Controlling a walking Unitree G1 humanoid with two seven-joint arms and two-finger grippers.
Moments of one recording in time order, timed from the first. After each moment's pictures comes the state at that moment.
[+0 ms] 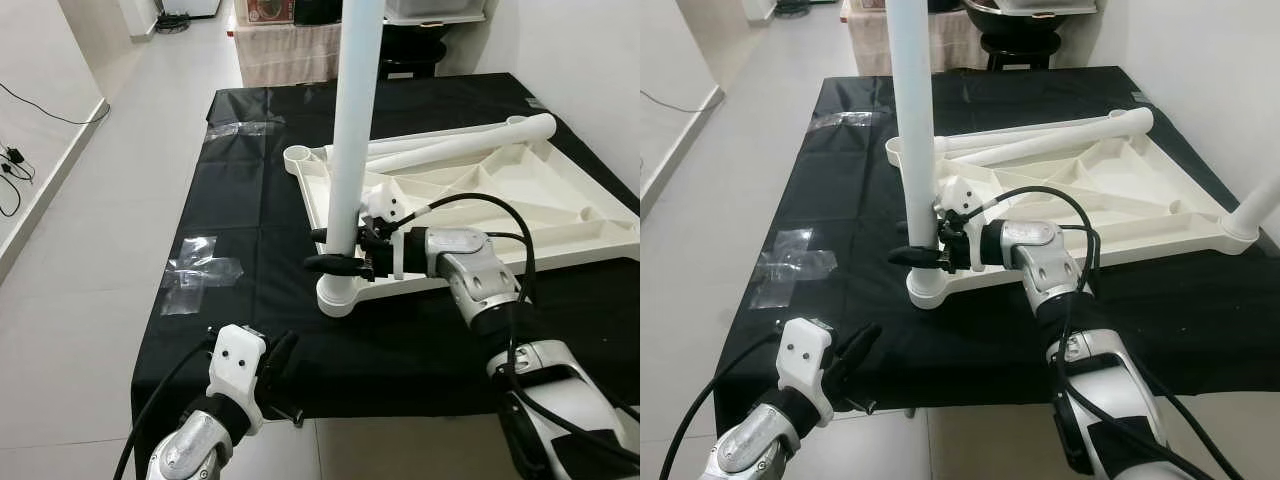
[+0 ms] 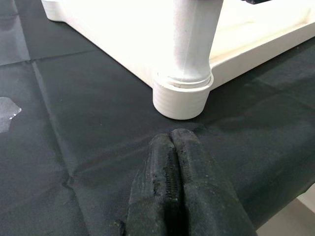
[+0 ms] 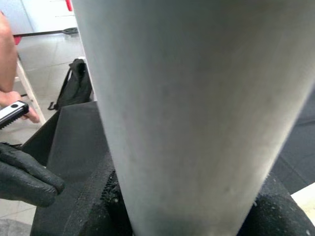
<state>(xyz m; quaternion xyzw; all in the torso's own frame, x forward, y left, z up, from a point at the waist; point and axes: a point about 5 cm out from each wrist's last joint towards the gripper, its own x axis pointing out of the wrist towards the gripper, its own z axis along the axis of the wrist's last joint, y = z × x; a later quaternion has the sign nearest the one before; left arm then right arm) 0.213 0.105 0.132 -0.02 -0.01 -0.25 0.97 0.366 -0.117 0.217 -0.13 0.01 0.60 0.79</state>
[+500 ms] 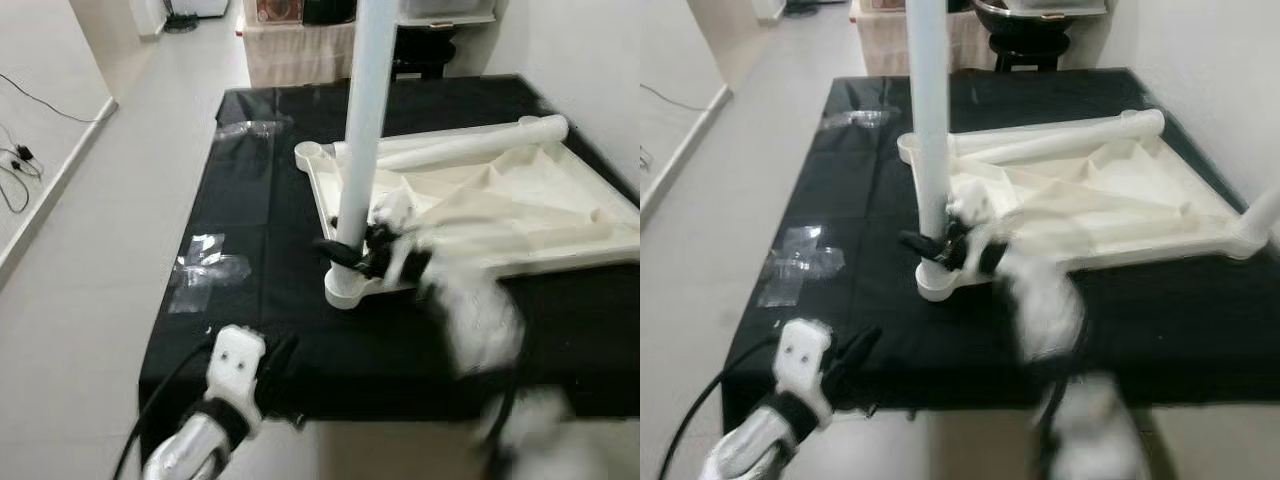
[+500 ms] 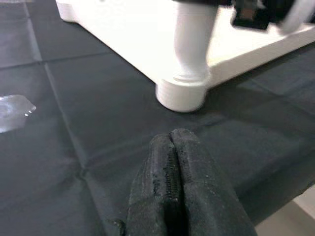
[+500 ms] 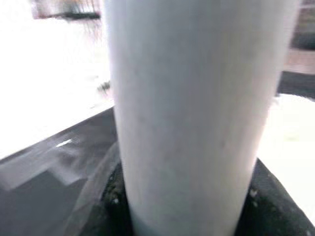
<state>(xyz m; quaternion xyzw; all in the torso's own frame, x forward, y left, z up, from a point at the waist) 0.211 0.107 0.134 -0.02 -0.01 -0.25 0.97 0.319 -0.101 0.179 -0.06 -0.04 0.26 0.96</state>
